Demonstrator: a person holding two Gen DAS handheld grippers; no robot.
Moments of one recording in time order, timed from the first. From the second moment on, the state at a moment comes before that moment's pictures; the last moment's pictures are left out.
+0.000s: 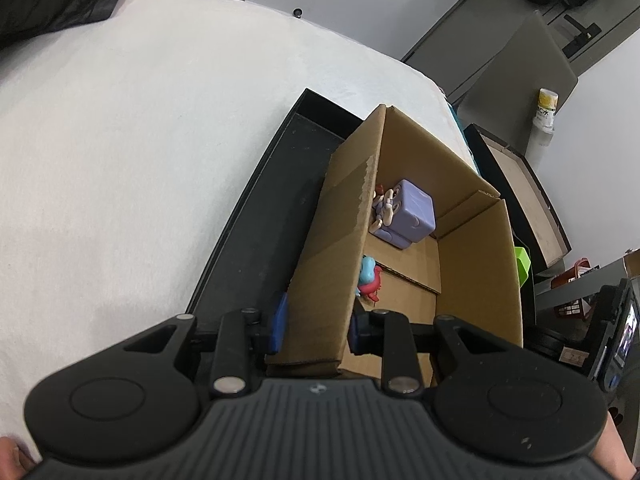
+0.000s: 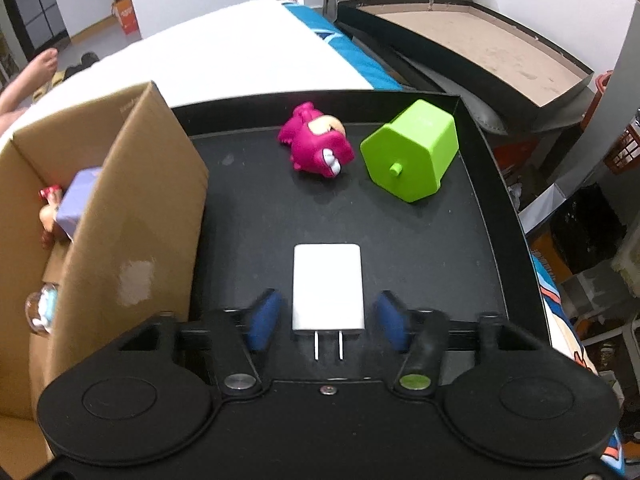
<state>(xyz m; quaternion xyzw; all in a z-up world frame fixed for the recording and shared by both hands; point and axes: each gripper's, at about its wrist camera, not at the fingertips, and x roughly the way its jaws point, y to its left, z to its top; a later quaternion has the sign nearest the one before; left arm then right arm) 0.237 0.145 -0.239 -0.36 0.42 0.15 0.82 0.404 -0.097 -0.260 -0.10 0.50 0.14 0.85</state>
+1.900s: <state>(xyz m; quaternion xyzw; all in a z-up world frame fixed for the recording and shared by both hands) 0.236 0.144 -0.239 -0.37 0.42 0.14 0.82 0.369 -0.045 -0.118 -0.16 0.43 0.23 0.86</state>
